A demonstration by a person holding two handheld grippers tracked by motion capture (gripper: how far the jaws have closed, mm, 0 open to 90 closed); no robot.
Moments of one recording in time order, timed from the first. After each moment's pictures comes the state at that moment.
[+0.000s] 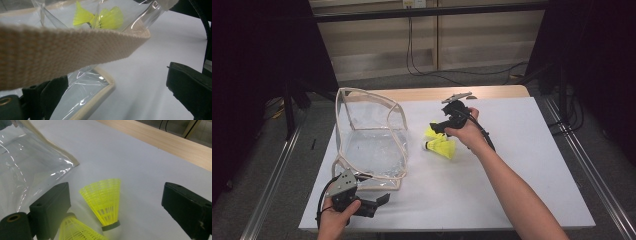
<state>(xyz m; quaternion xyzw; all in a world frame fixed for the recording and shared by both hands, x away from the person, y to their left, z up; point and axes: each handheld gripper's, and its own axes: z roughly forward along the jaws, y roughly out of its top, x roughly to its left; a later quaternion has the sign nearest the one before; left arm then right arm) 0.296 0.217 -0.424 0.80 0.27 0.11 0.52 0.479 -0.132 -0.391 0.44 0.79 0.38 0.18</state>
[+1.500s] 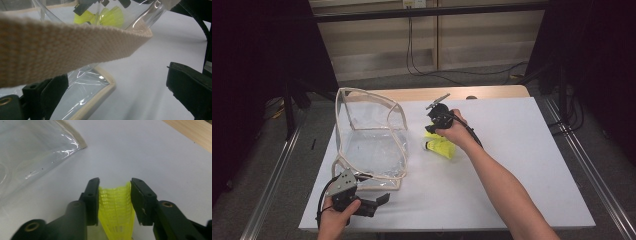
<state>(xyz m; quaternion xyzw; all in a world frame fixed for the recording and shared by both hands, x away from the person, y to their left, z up) 0.297 0.218 -0.426 0.80 0.27 0.11 0.53 0.507 -0.099 -0.418 0.38 0.86 0.31 0.15</state>
